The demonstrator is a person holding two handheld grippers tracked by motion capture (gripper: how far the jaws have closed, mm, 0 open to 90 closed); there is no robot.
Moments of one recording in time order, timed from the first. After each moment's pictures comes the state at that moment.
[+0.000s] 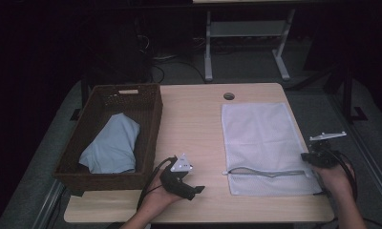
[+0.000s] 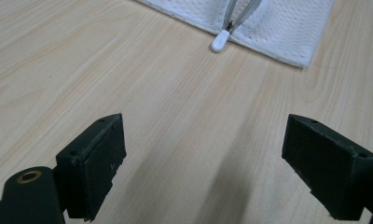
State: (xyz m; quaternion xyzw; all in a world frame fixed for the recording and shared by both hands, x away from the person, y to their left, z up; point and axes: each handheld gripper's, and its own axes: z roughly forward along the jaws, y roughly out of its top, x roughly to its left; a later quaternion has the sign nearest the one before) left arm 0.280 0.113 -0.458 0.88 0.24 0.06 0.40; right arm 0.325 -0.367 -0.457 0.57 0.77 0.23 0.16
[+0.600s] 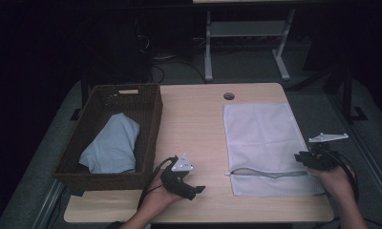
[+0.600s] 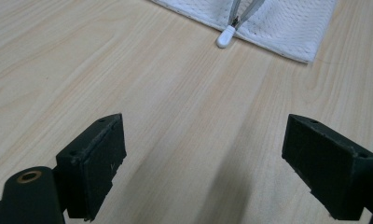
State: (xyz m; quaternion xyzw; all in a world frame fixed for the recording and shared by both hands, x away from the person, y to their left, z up) left arm 0.280 0.113 -0.458 0.88 0.24 0.06 0.40; right arm 0.311 -0.350 -0.441 0.52 0.79 0.28 0.16
